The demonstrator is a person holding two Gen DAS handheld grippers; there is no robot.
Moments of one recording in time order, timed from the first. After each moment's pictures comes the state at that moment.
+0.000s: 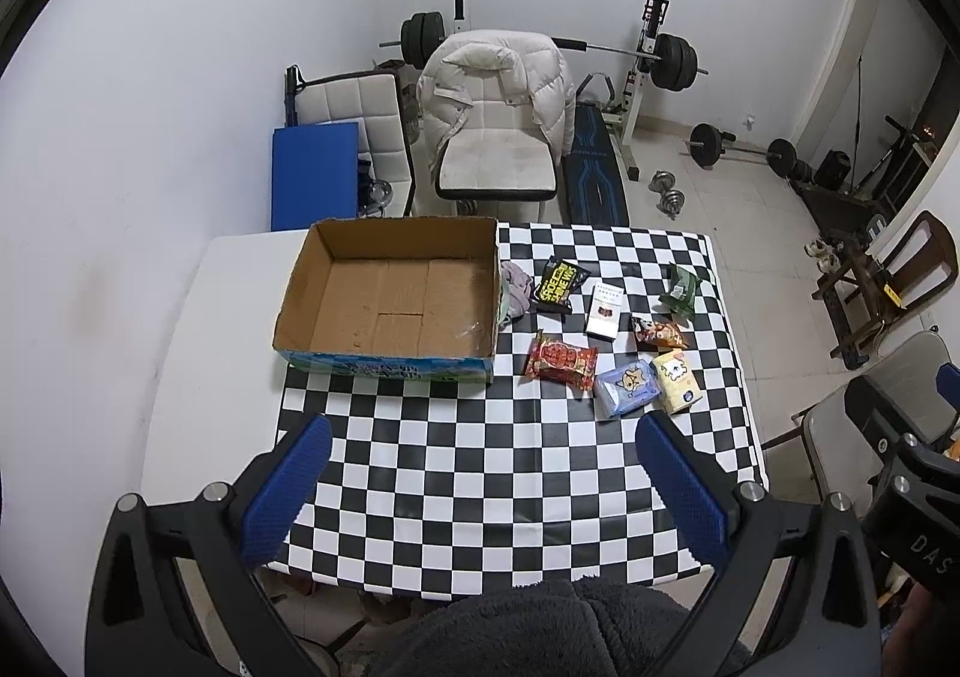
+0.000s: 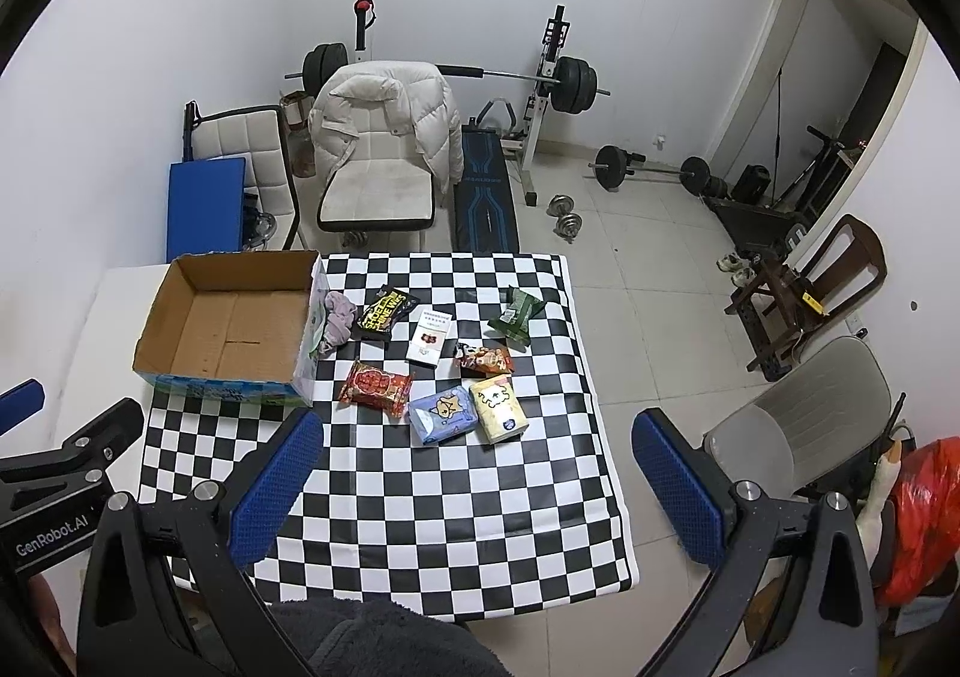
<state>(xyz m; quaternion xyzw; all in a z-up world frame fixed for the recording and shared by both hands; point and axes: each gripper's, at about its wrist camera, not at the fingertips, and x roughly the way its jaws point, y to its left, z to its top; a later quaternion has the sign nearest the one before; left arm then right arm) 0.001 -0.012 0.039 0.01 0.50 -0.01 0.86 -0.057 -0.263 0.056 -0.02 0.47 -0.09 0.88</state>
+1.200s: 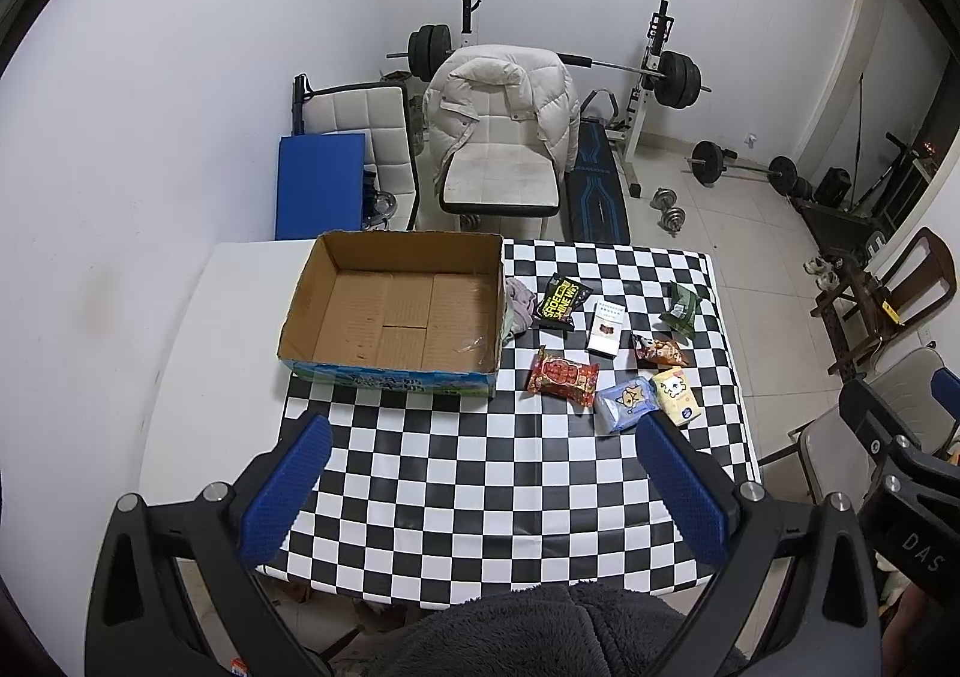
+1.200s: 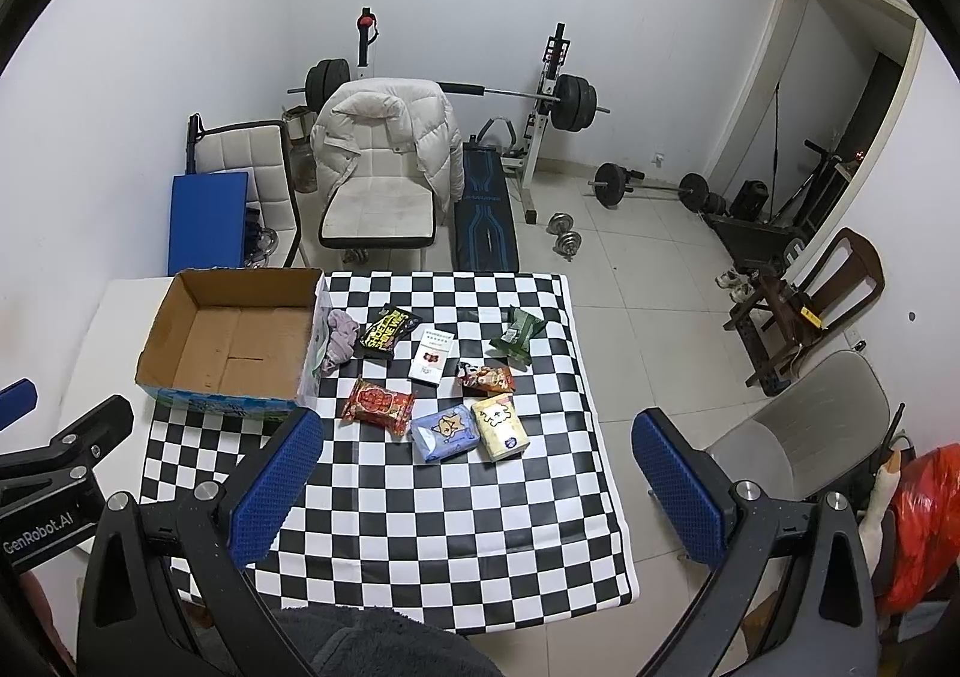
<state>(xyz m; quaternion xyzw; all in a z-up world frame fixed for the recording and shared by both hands) -0.005 0.002 0.040 0.00 0.49 -0.01 0.87 -0.067 -0.258 0.070 -0.02 0.45 -0.09 0.89</state>
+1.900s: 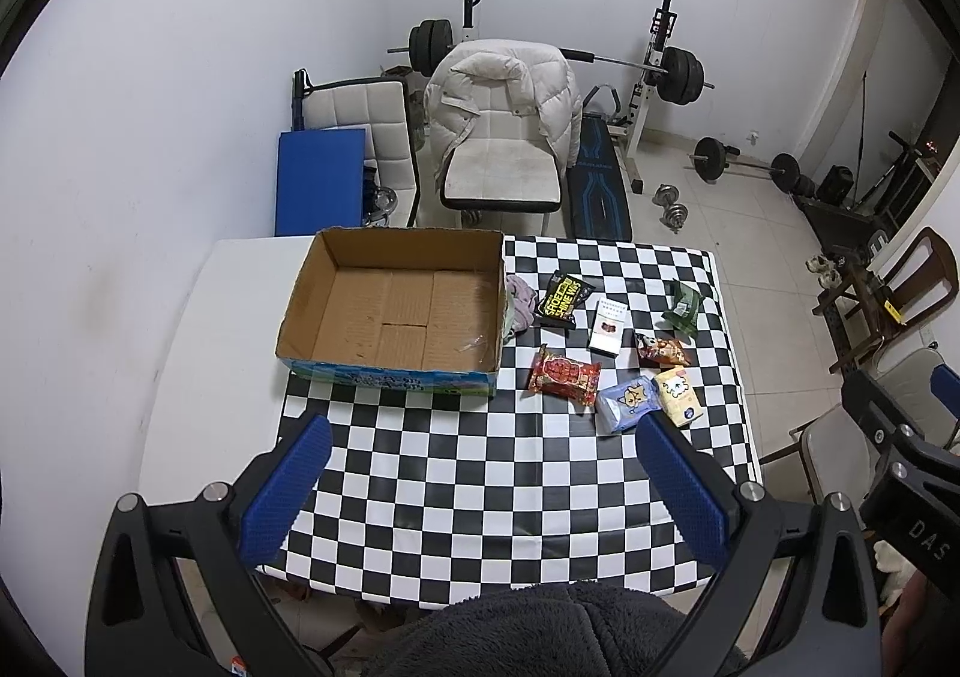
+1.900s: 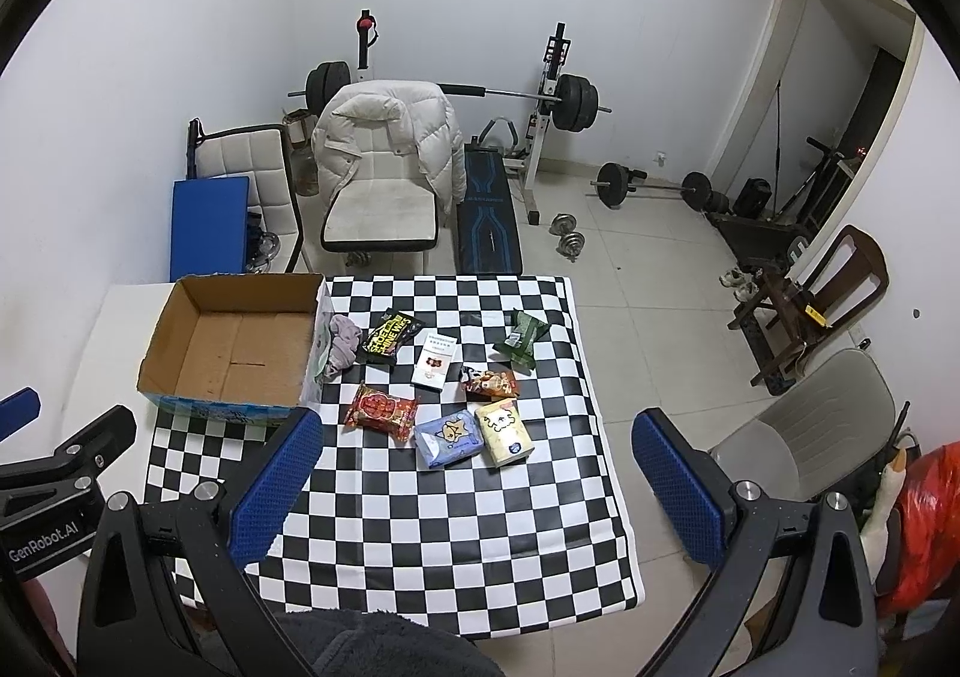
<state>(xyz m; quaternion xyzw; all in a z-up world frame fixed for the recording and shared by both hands) -0.007 0.002 0.036 0.00 0.49 -0.01 0.87 -0.061 -0.257 0.072 -0.02 0.45 -0.09 0.89</state>
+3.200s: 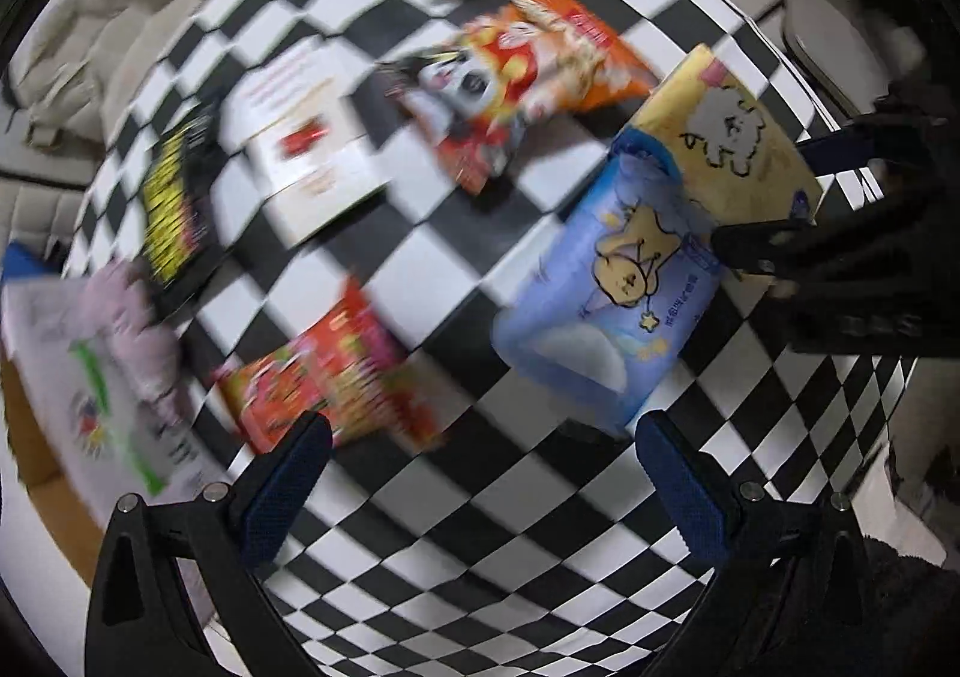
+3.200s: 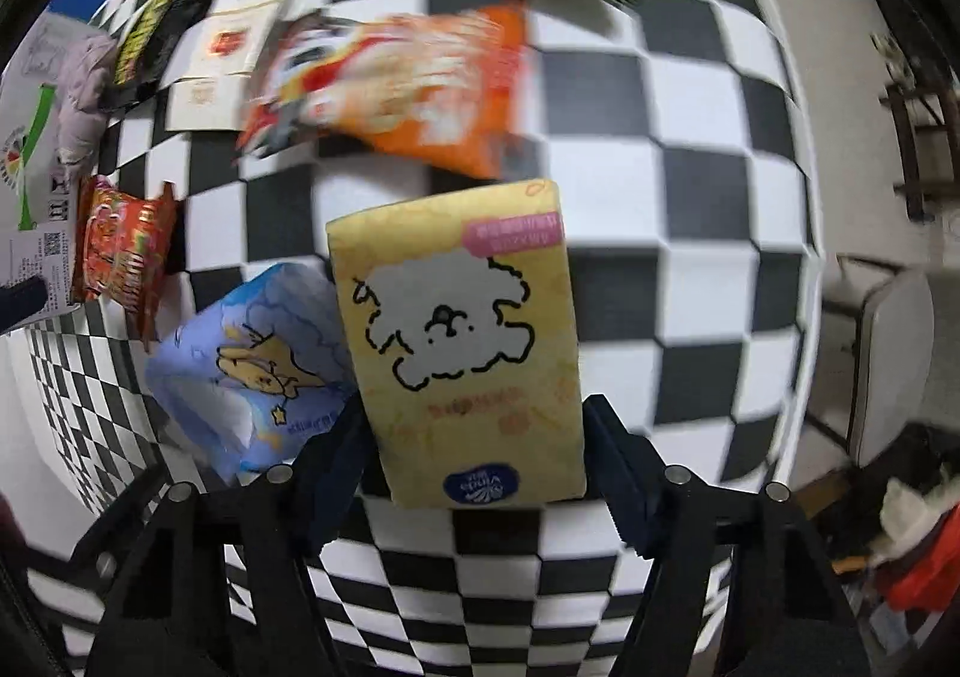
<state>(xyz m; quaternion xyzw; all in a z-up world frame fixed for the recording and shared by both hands) 0.174 -0.240 -0.359 0.33 0.68 -0.26 0.60 0.125 -0.457 -0.437 0.09 0.77 0.00 0.63</state>
